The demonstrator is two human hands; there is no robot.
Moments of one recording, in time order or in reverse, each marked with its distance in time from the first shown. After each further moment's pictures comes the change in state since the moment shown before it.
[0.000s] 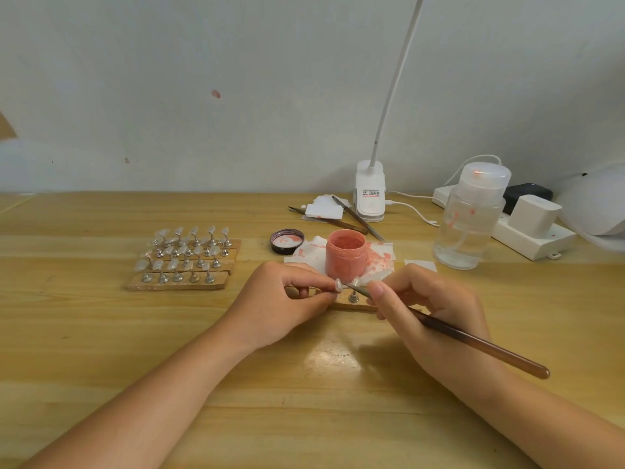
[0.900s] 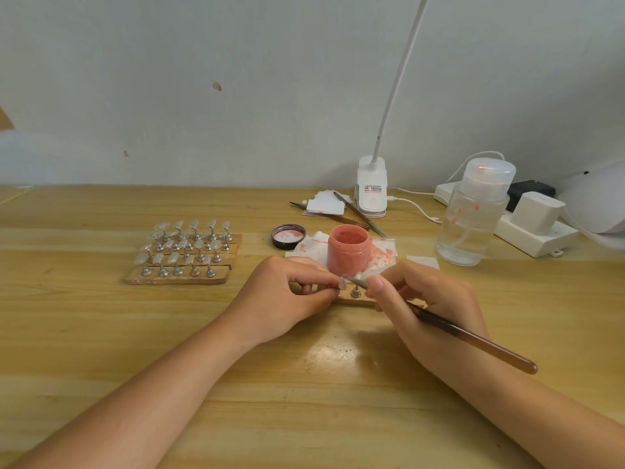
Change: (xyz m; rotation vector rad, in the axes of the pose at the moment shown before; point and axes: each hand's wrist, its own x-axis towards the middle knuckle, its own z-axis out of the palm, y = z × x) left_hand 0.000 -0.002 -0.001 0.033 -0.031 0.020; right_hand 0.000 0.001 0.002 -0.085 -0.043 -0.011
